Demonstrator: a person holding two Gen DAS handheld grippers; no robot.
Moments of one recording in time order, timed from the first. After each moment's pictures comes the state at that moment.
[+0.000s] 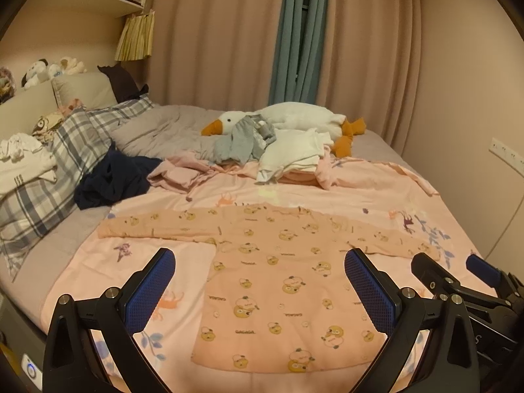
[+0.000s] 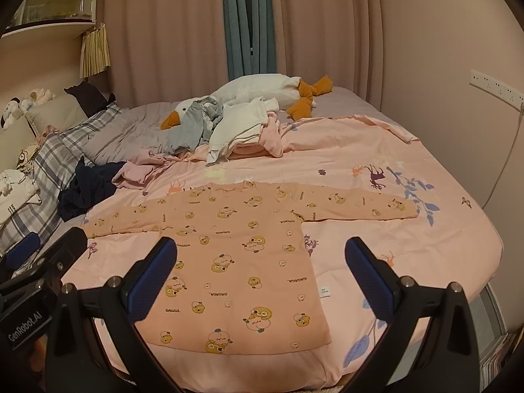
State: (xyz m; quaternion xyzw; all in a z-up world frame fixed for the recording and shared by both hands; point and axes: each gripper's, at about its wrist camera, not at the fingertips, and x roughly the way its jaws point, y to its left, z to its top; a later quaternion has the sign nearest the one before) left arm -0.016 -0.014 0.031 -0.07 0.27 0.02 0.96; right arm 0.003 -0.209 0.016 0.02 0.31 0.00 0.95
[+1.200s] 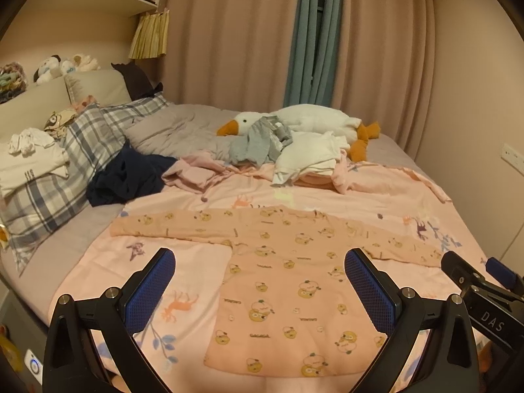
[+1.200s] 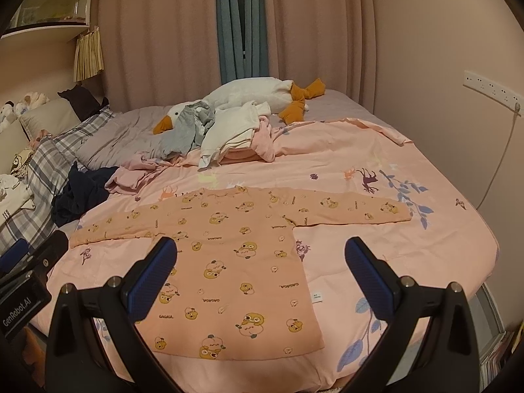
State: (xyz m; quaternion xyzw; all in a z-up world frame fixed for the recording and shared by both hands) left arm -0.012 -0.005 0.028 -0.07 0.27 0.05 0.96; right arm 0.010 -0.216 0.023 0.03 0.30 -0.02 0.95
